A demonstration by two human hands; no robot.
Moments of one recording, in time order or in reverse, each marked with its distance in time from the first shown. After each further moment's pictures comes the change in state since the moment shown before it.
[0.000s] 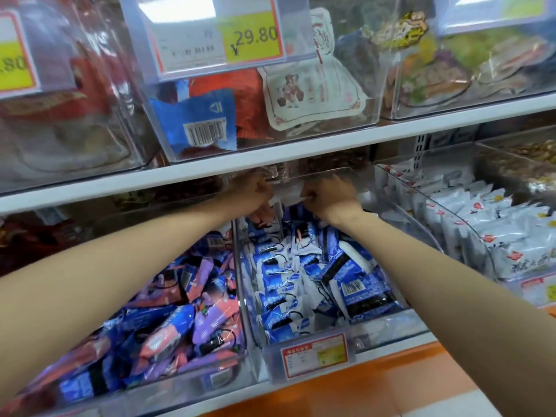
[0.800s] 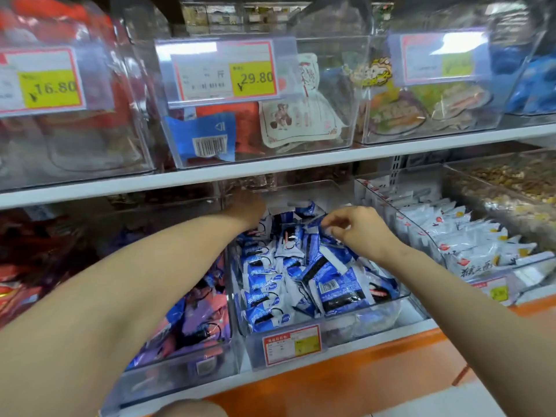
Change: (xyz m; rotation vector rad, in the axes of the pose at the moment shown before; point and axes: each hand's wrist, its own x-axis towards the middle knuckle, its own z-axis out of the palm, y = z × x) left_hand 0.019 0.006 0.027 1.158 -0.085 0.053; right_hand -0.081 0.033 -0.049 0.362 -0.087 0.067
